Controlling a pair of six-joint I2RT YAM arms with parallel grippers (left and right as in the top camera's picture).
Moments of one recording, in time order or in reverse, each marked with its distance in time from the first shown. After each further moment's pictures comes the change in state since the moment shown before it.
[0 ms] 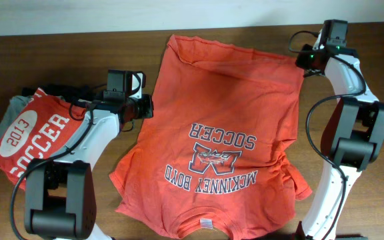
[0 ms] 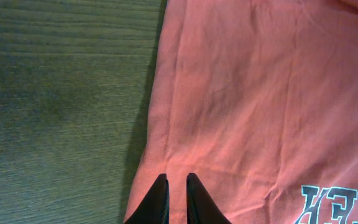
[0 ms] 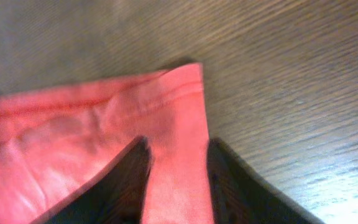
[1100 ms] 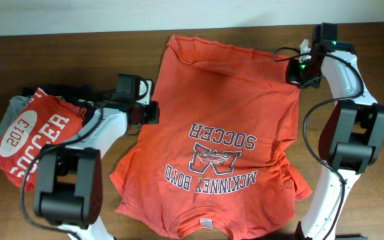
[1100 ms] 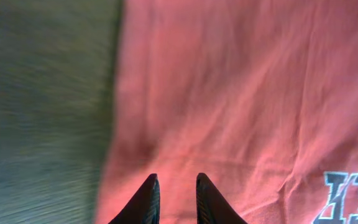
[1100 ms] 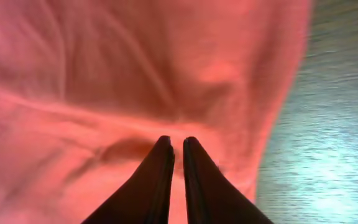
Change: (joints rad) left arm -0.042 0.107 0.000 0.004 0.027 0.035; right arm 0.036 -0.055 0.009 -0.369 -0.123 -0.146
